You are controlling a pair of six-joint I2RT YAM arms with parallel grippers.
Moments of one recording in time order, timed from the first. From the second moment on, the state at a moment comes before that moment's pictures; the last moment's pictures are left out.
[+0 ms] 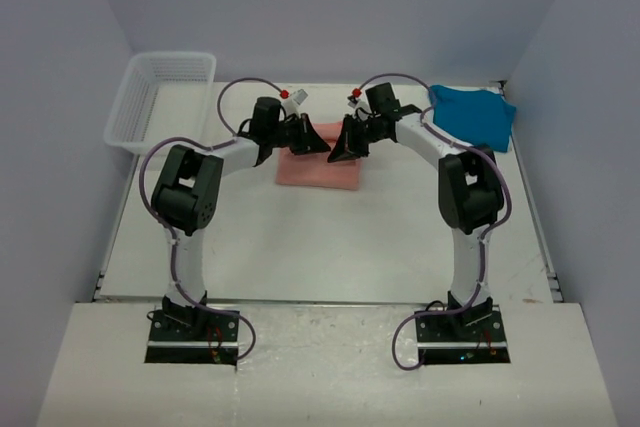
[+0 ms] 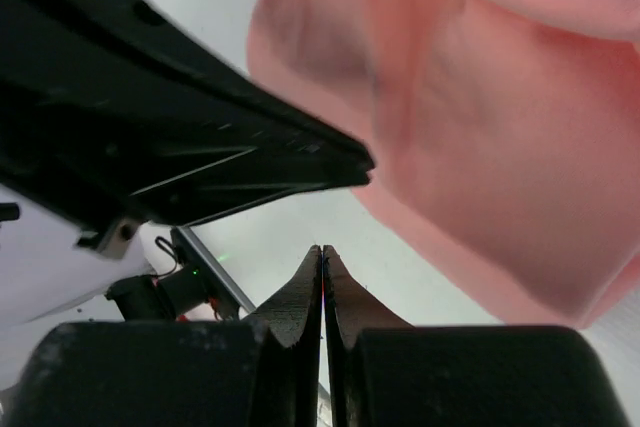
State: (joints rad) left arm -0.35 2.09 1.36 0.20 0.70 -0.61; right arm 0.37 2.09 1.67 -0.54 -0.68 0.54
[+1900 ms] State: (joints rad) left arm -0.16 2.80 2.04 0.70 0.94 -1.09; right arm 0.34 2.42 2.30 -0.67 -0.65 0.60
